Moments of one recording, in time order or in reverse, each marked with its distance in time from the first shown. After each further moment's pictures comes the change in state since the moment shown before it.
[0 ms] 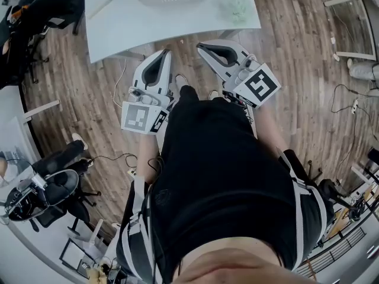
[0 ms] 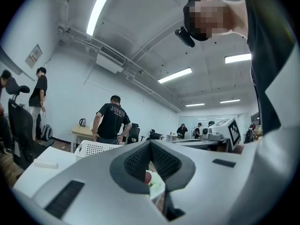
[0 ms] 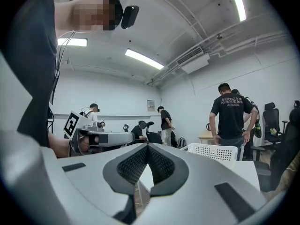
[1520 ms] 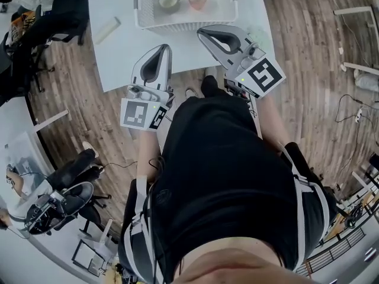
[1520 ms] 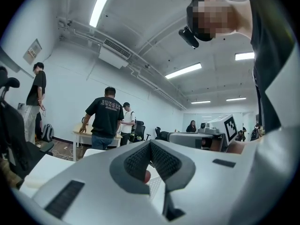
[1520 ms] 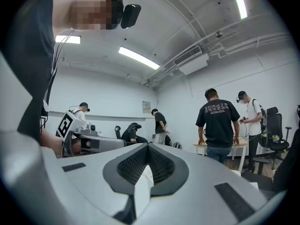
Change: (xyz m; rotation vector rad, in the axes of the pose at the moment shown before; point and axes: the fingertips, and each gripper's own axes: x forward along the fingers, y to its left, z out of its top) left arm 0.143 0.149 0.024 -0.008 0.040 0.032; right arm 0.127 -0.182 0.034 -0.035 -0.031 -0.021
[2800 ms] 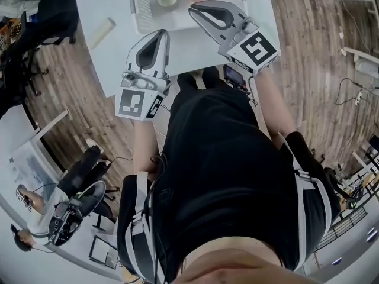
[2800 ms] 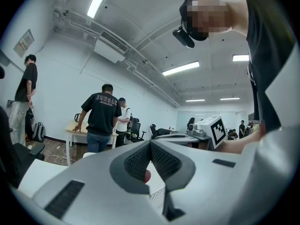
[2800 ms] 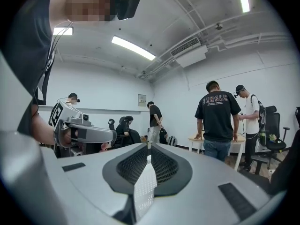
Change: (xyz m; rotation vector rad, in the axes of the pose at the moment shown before) left arm 0.059 0.079 -0.005 0.012 0.042 -0.091; right arm 0.094 -0.077 -0.038 0.012 0.072 -0.045
